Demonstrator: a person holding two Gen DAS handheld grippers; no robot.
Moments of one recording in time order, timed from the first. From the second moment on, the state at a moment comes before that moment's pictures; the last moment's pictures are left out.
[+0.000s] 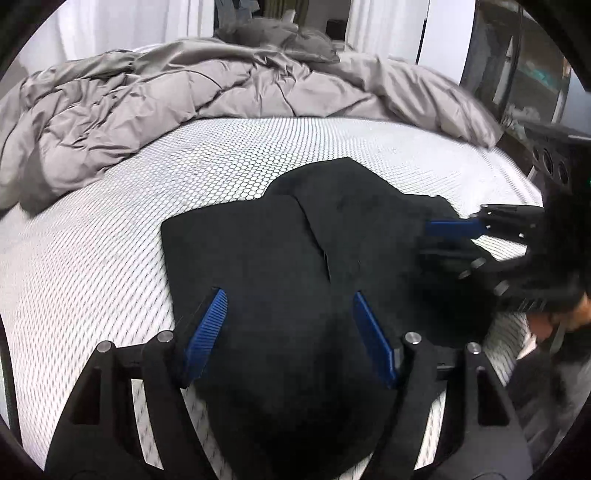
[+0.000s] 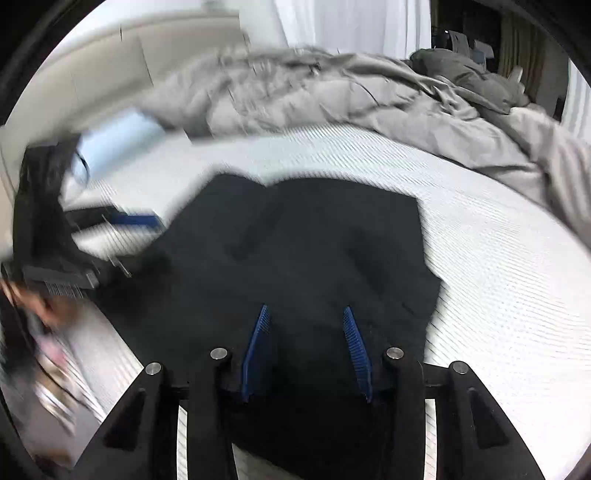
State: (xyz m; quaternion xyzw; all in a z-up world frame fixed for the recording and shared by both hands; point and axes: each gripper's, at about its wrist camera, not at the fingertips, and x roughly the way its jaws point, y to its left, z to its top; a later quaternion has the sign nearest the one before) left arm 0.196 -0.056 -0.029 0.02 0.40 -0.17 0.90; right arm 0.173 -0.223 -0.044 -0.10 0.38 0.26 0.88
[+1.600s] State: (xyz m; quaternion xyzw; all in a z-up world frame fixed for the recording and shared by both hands) left arm 0.278 -0.036 -0.046 0.02 0.45 -0.12 0.88; right arm 0.252 -0.169 -0.087 -0.12 0.46 0.21 0.86
